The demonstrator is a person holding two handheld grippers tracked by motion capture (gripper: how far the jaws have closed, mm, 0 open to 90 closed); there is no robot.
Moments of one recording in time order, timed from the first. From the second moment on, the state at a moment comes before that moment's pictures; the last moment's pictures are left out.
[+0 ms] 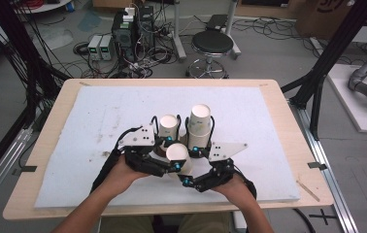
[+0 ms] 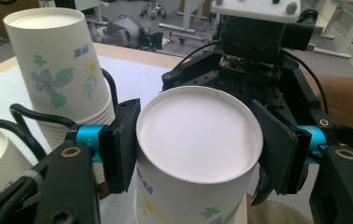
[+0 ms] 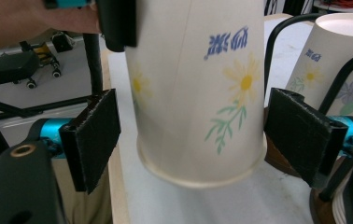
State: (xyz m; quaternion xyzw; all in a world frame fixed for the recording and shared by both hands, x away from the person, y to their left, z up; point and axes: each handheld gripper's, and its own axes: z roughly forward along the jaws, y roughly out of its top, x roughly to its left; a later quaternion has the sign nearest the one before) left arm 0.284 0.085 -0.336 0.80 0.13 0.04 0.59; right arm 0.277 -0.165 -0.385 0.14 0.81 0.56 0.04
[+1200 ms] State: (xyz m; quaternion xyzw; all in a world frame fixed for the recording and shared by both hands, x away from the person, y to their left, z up) left arm 0.284 0.086 -0.342 0.79 0.13 0.00 0.59; right arm 0.278 -0.162 -0.383 0.11 0.84 0.54 0.03
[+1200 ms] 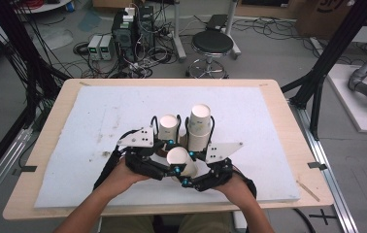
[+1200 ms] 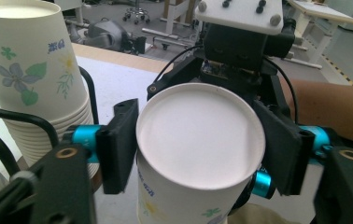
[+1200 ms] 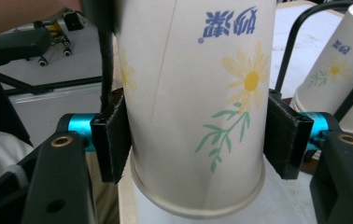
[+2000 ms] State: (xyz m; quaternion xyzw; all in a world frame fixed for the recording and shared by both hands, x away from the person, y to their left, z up) left arm 0.286 0.106 -0.343 0.82 0.11 -0.01 0.56; right arm 0.285 -0.161 -0.349 0.07 0.90 0.42 0.03
